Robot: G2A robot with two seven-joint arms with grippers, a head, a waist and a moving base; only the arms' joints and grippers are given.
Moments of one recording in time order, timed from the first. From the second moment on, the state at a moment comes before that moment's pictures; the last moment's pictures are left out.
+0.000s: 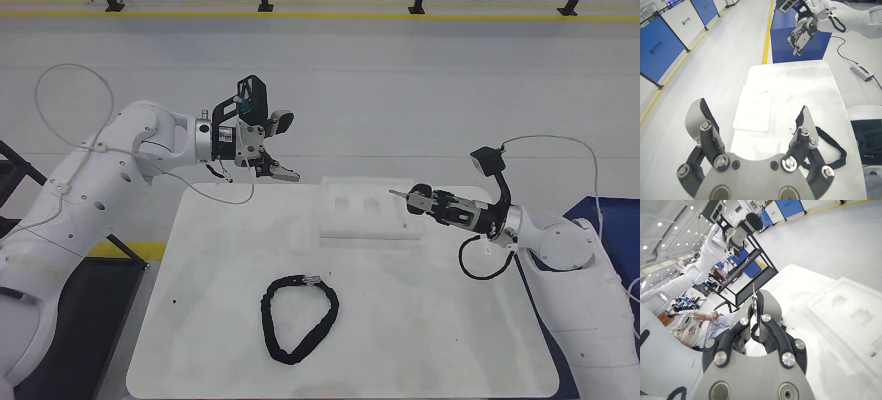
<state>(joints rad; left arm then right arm) 0.18 -0.87 -0.43 -1.16 0.61 -1.01 -0.10 -1.00 -1.03 1.36 -1.46 0.21 -0.65 1.03</state>
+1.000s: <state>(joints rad) 0.43 -0.86 -0.48 -1.16 0.78 -0.95 -0.01 -1.00 -1.03 1.36 -1.46 0.21 -0.65 1.03</state>
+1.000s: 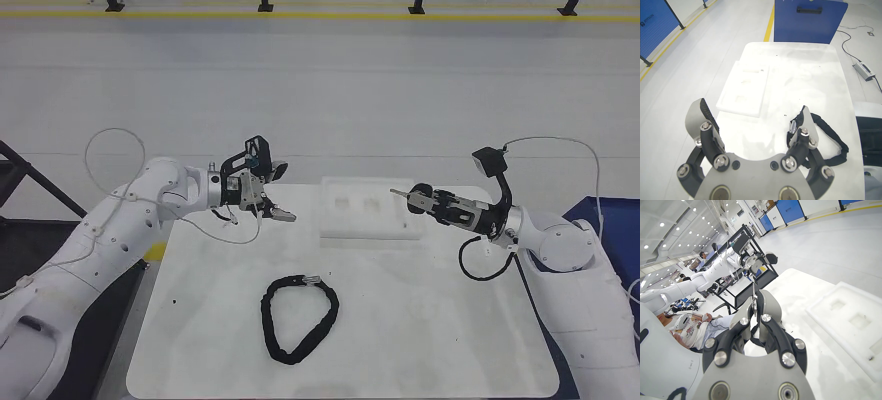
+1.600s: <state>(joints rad) 0.47 -0.90 -0.32 -1.13 0.96 -1.01 -0.02 -1.00 -1.03 1.36 -1.46 0.21 -0.65 1.03</state>
